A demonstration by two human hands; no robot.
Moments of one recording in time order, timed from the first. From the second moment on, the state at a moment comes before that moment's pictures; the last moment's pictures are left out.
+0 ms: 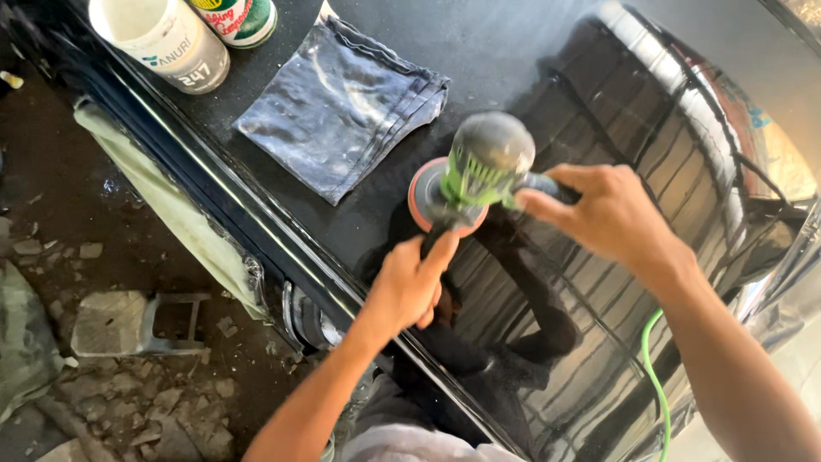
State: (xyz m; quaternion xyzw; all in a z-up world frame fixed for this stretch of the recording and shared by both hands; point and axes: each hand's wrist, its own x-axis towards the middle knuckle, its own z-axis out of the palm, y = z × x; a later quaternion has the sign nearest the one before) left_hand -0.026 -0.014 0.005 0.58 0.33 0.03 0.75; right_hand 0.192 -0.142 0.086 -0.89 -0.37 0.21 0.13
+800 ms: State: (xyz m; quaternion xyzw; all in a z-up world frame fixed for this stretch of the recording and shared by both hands) left_hand 0.168 0.051 -0.021 0.67 0.21 -0.07 0.71; right_hand 0.305 -0.166 0.078 -0.93 -0.29 0.10 0.20
